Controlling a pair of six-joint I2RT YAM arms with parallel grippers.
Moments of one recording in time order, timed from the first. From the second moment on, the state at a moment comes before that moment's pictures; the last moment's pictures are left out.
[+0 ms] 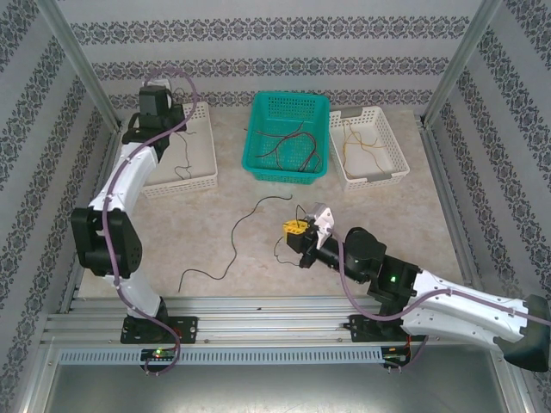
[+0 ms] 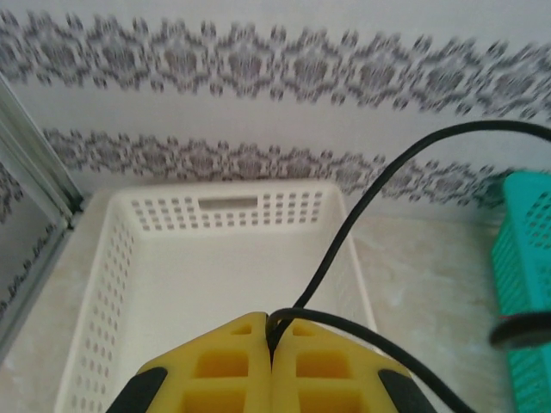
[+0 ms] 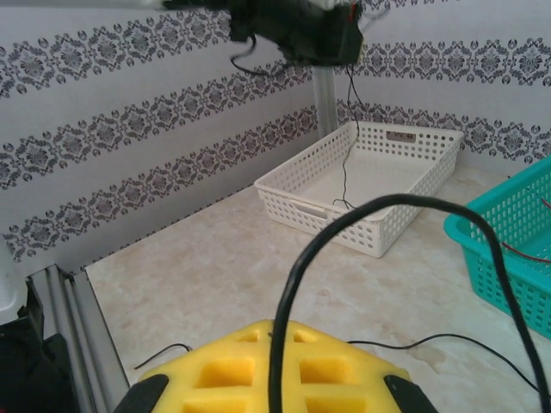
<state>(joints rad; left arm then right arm) -0.02 1.76 1.58 -0.33 -0.17 -0.13 1.11 0.74 0.57 0.09 0.15 0.20</state>
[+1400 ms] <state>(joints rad) -0.09 1.53 1.30 -0.41 0.40 -0.54 0.90 0.86 0.79 -0.09 0.08 0.36</state>
